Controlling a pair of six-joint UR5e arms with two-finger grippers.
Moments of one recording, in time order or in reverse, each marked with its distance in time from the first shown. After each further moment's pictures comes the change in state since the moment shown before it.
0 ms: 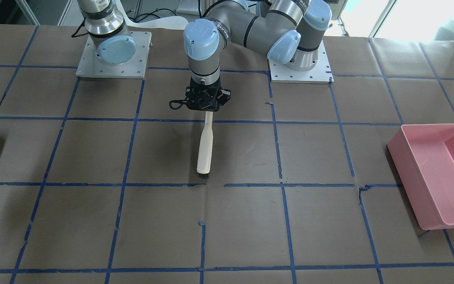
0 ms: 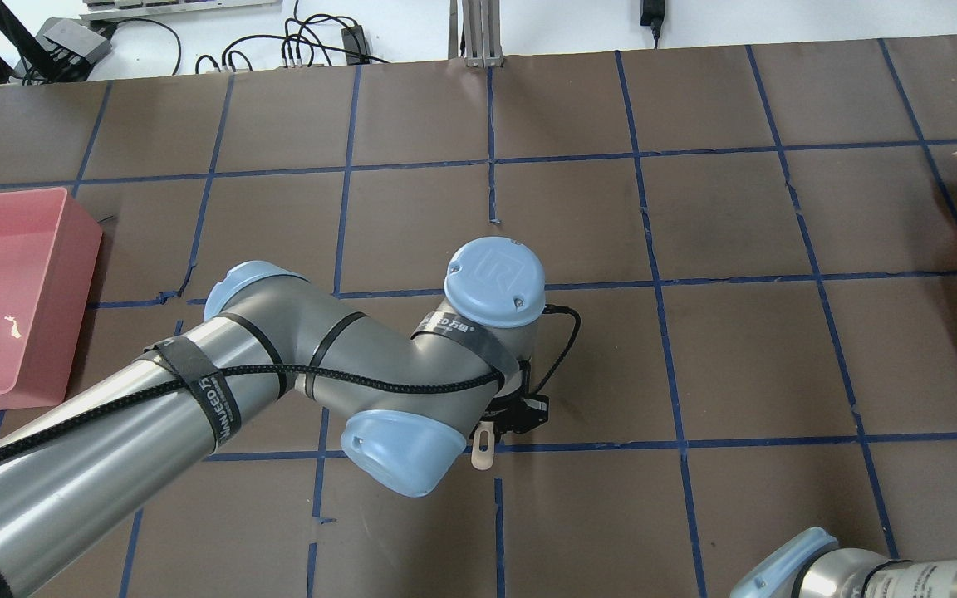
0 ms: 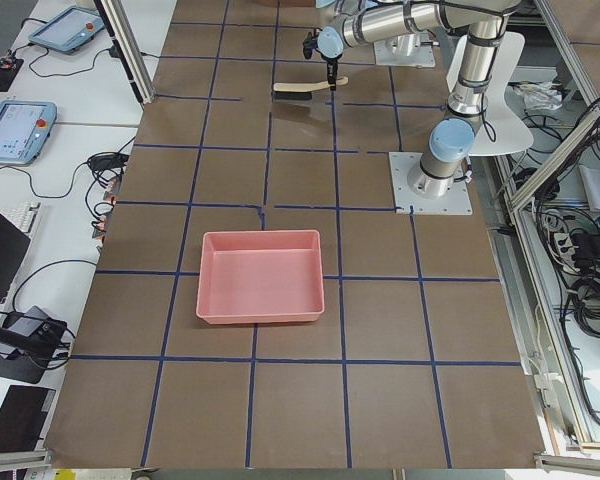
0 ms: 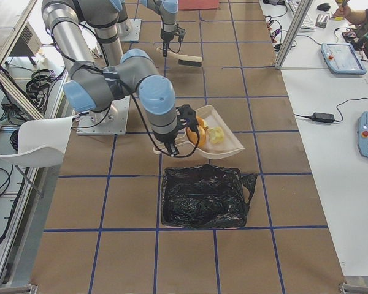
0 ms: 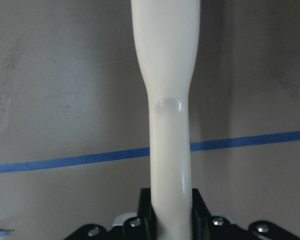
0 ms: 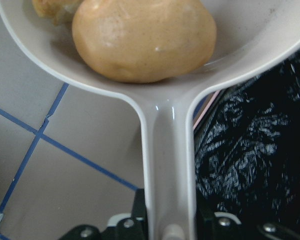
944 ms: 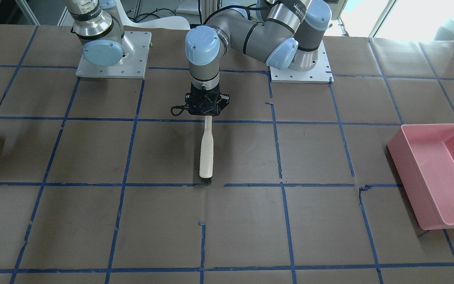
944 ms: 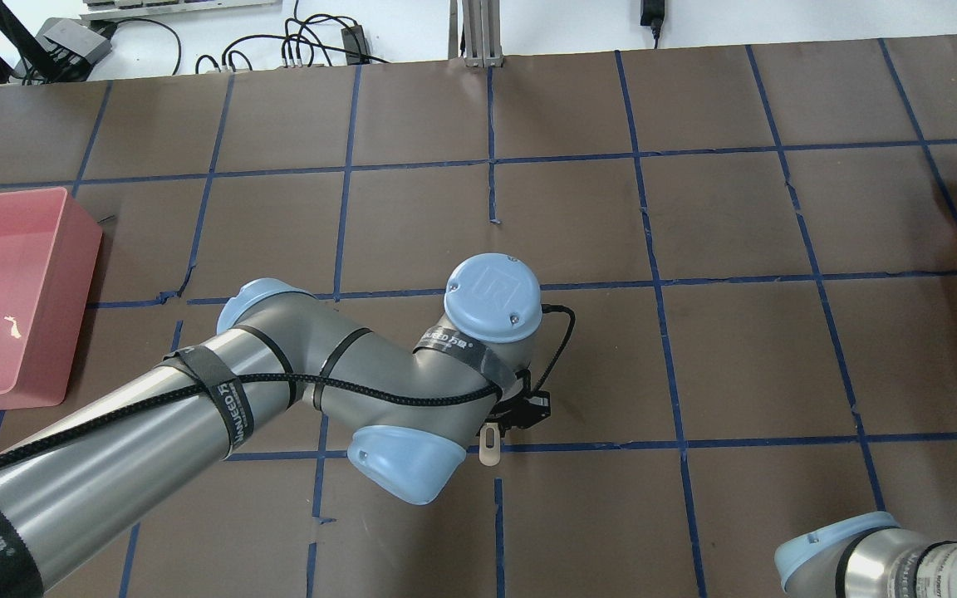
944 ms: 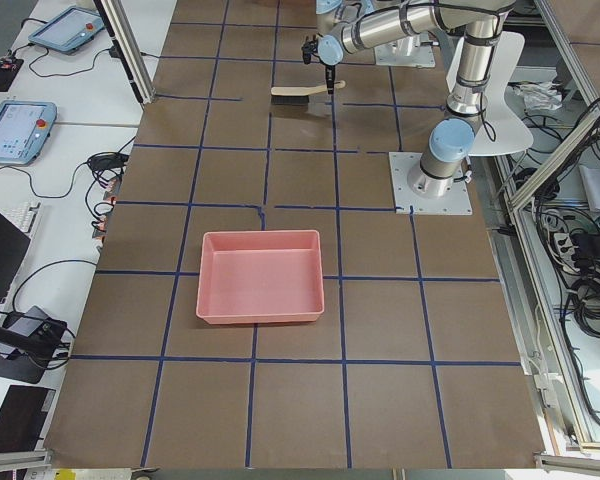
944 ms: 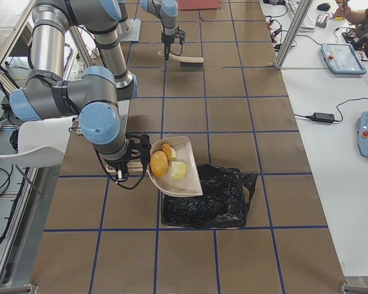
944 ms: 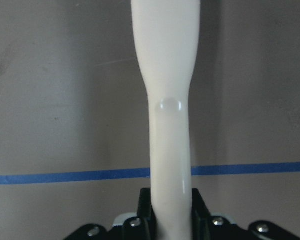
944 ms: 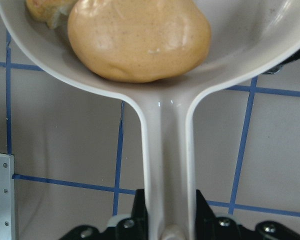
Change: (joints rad) left arm -0.001 -0.028 -0.041 0.101 0.000 -0.051; right arm -0.193 -0.002 -0.007 0.032 -0.123 0.050
